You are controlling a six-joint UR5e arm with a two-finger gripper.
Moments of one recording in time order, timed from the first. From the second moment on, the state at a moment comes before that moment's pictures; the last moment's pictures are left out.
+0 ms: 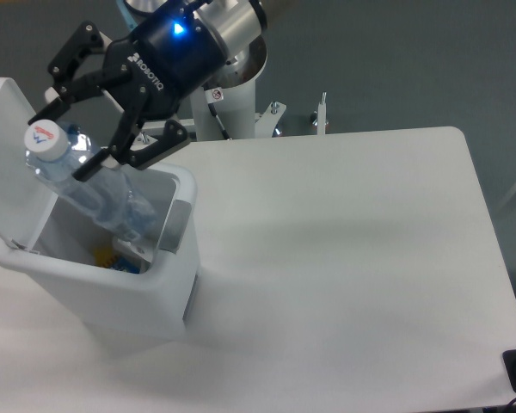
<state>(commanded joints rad) 2.41 -1.65 -1.51 -0.93 0.34 0.55</state>
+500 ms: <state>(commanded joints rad) 2.40 -1.64 -1.68 -0.92 0.34 0.72</state>
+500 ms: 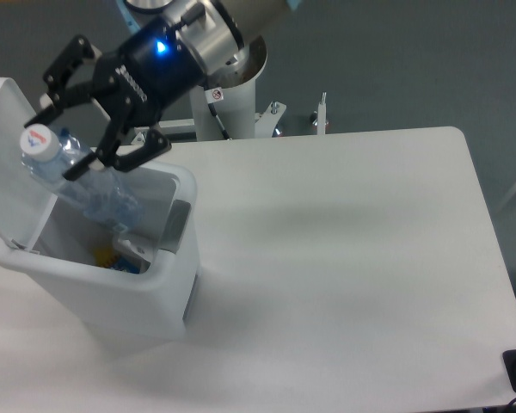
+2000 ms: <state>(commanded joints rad) 2.74 -1.91 -1.50 -0.93 0.86 0.93</state>
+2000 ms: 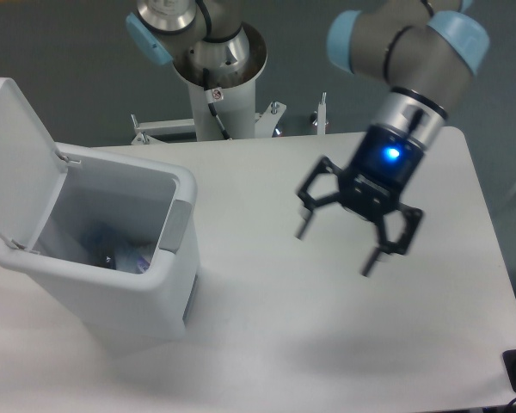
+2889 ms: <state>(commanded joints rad) 2.74 -1.96 -1.45 -1.17 1.43 1.21</state>
